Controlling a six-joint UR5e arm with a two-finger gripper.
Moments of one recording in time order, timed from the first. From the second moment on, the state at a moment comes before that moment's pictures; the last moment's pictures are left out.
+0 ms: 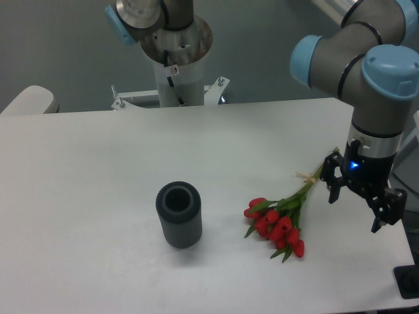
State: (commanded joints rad) arm 2.69 -2.09 -1.17 -1.11 1.39 1.56
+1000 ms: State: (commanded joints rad) arm 2.65 -2.12 -1.34 -1.10 1.61 1.29
